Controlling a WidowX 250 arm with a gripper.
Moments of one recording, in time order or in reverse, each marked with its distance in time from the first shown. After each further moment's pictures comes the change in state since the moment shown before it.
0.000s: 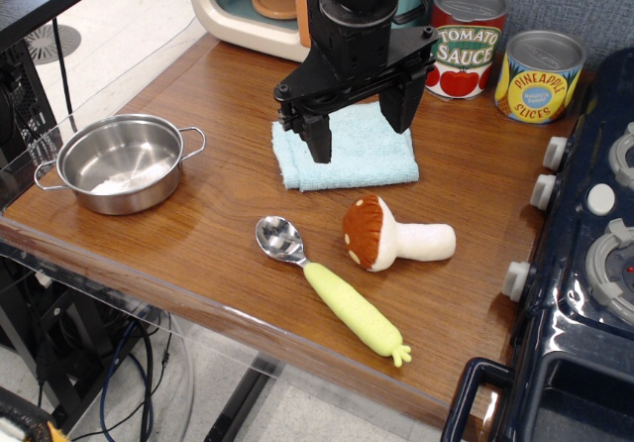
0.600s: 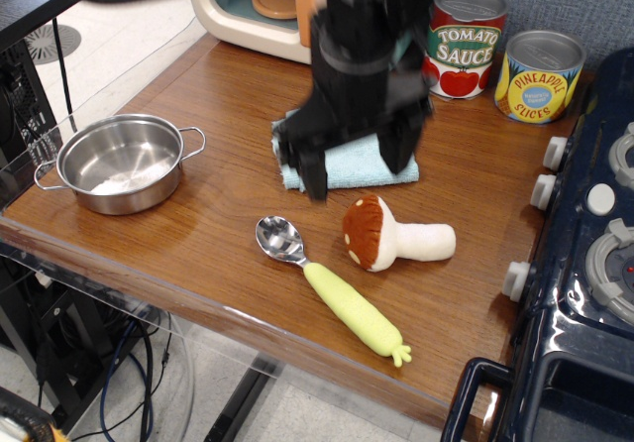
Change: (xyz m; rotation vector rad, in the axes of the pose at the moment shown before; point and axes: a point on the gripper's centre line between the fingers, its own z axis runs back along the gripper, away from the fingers) arm -0.030 0.010 -0.017 0.036 0.070 -0.114
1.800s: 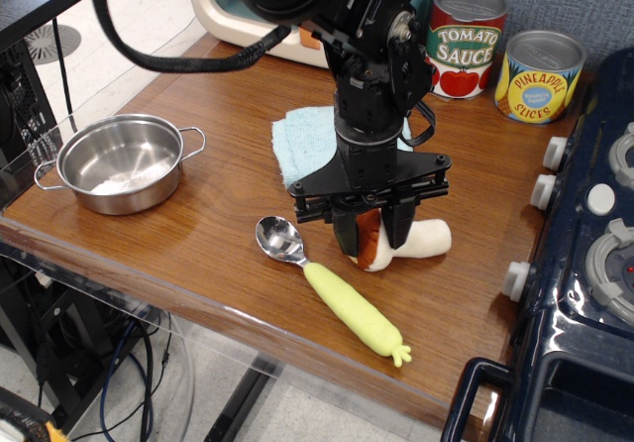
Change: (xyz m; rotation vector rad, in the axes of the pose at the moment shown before) arm -0.014 -0.002 -0.046 -0.019 0.110 -0.142
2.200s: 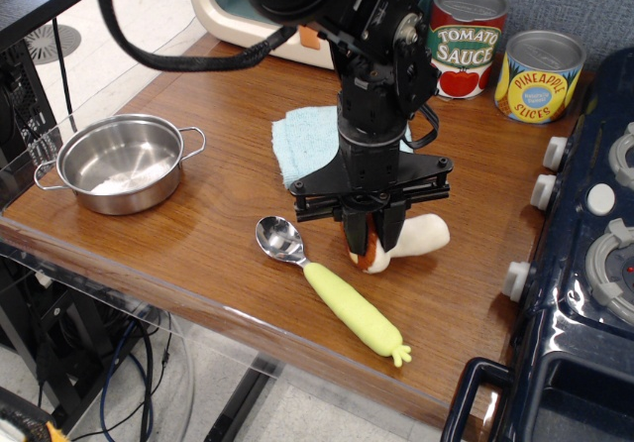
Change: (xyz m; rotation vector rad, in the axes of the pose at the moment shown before) arm -0.002 0.005 0.004 0.033 0.009 -0.012
